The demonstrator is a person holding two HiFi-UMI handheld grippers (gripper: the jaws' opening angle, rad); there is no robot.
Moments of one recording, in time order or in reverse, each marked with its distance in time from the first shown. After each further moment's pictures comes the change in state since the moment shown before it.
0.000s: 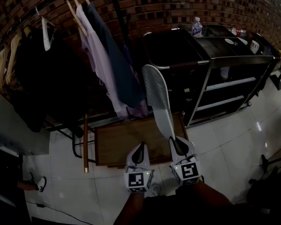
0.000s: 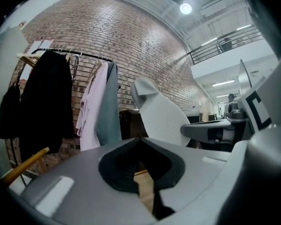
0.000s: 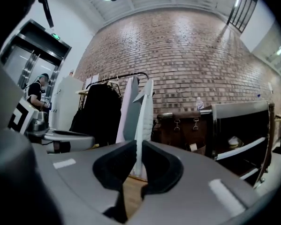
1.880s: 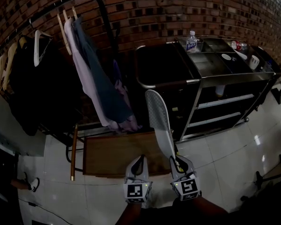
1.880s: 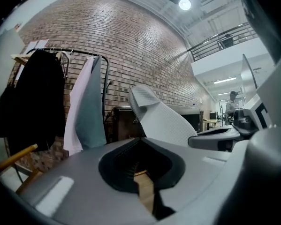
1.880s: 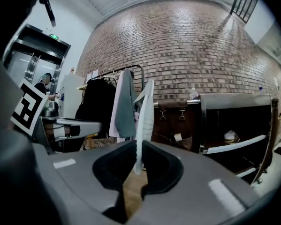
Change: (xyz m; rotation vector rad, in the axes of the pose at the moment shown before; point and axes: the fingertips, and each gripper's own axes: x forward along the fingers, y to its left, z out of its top) left arm 0.054 -0.074 -0.004 0.002 0.033 0.020; right arm -0.028 -0.089 -0.044 0.025 0.119 0.063
